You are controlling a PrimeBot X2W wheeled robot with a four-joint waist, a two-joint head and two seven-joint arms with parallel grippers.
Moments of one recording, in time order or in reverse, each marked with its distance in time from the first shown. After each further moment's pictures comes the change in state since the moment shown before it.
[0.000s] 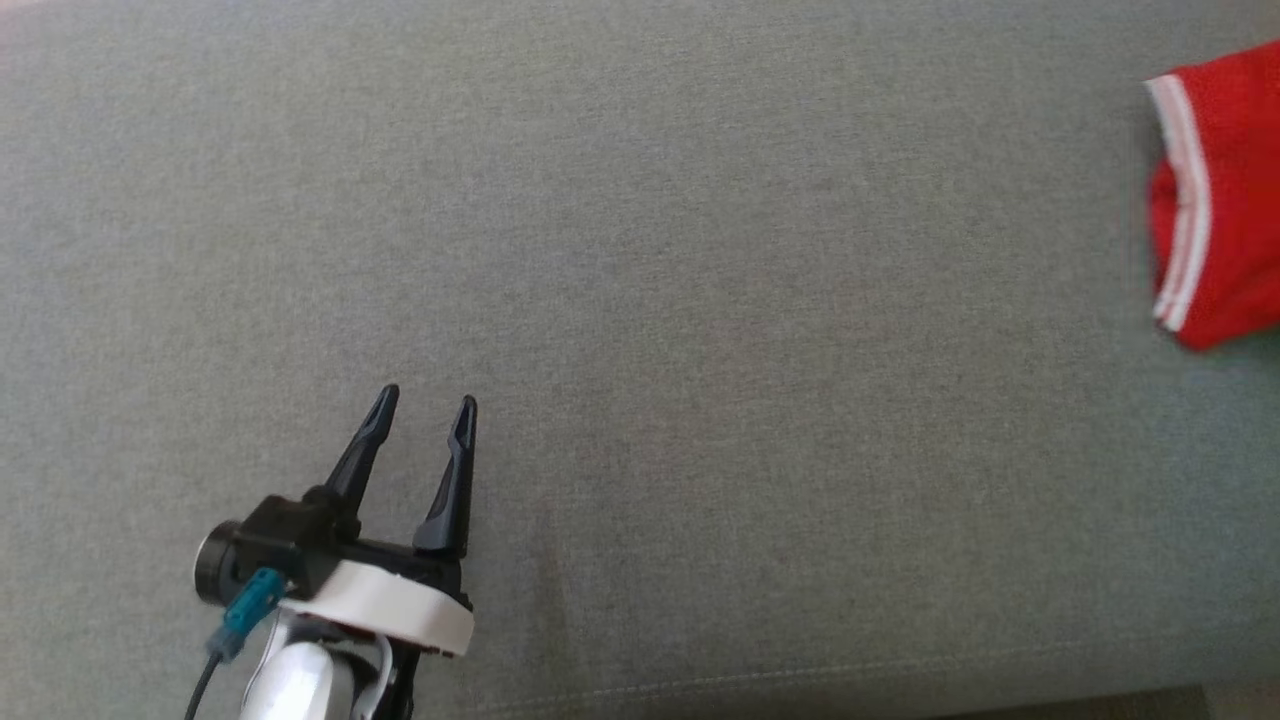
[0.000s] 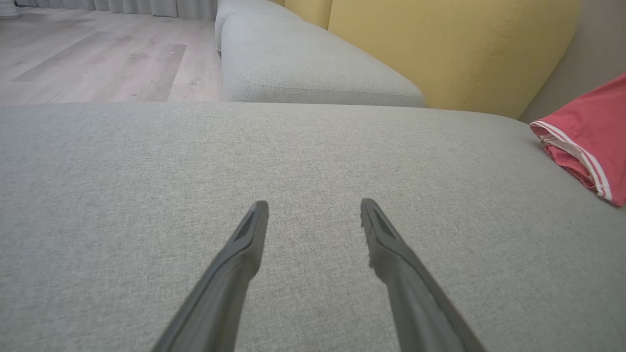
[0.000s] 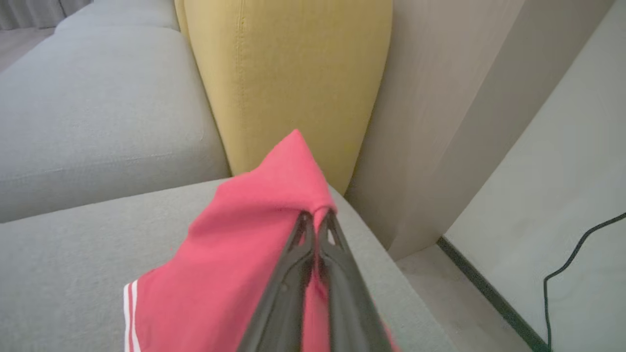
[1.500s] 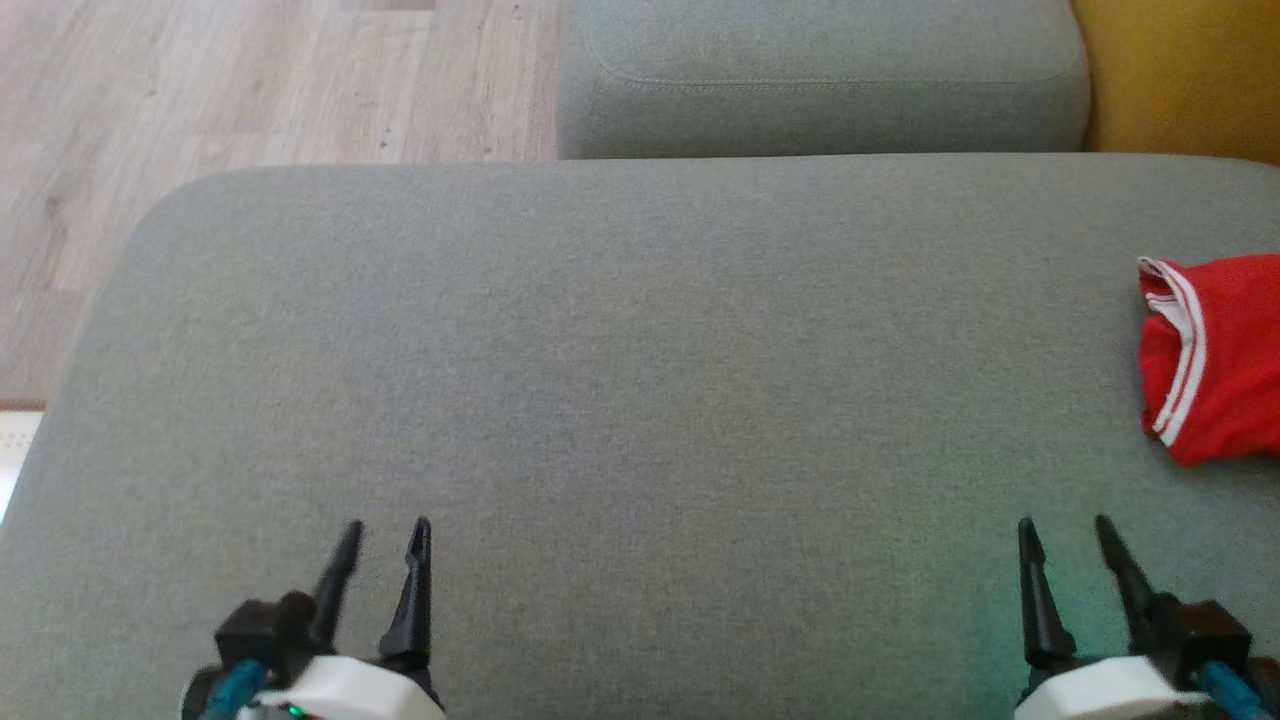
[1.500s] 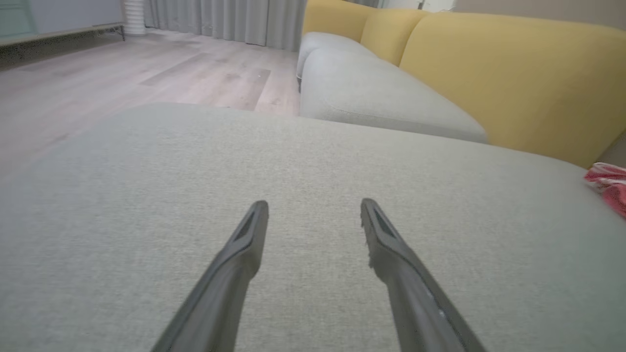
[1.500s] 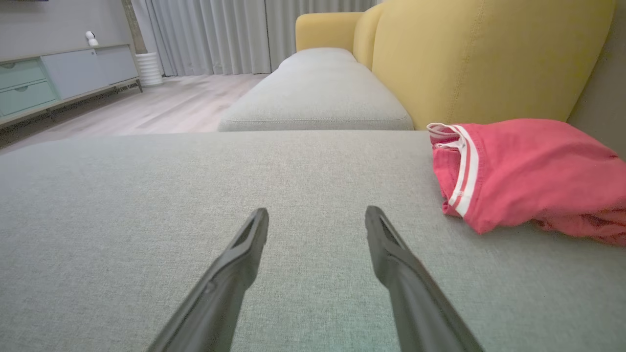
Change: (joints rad) left arm 0.135 -0.001 0.054 0.115 -0.067 0.057 0.000; right arm 0.909 0.432 0.265 -0.464 -0.022 0.000 -0.439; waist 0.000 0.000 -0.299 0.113
